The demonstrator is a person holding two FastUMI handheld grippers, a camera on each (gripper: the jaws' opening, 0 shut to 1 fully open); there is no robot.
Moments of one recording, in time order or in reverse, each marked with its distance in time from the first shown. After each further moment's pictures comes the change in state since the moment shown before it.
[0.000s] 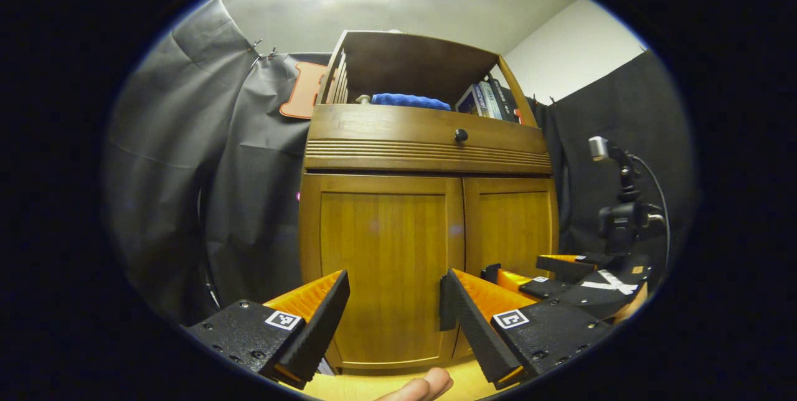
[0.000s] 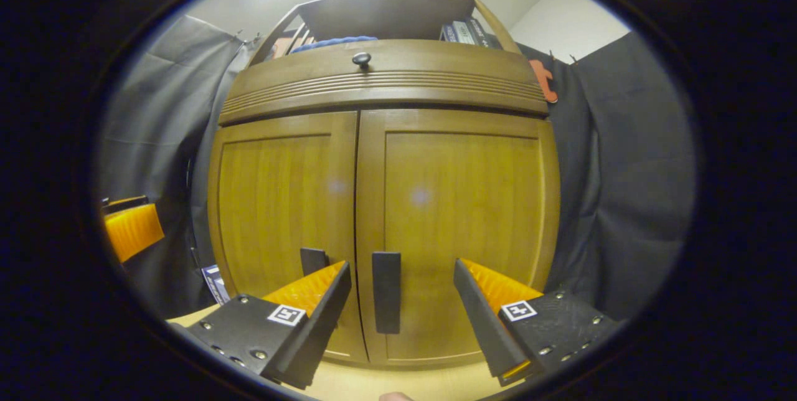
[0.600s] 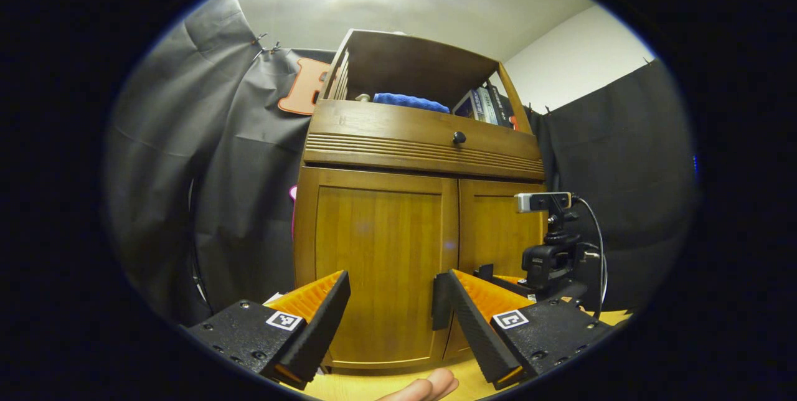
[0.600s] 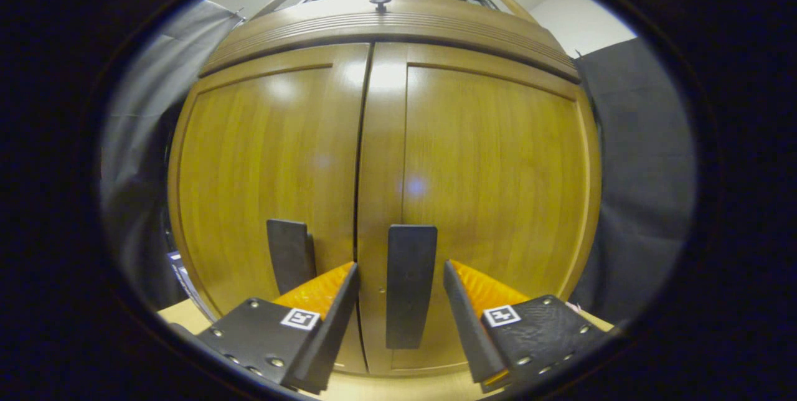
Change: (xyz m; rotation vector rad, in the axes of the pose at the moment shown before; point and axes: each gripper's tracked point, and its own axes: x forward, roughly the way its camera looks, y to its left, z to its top) left arm -0.007 0.017 0.004 -0.026 -0.026 0.002; right arm 0.061 0.020 -0.061 -0.034 0.091 -0.032
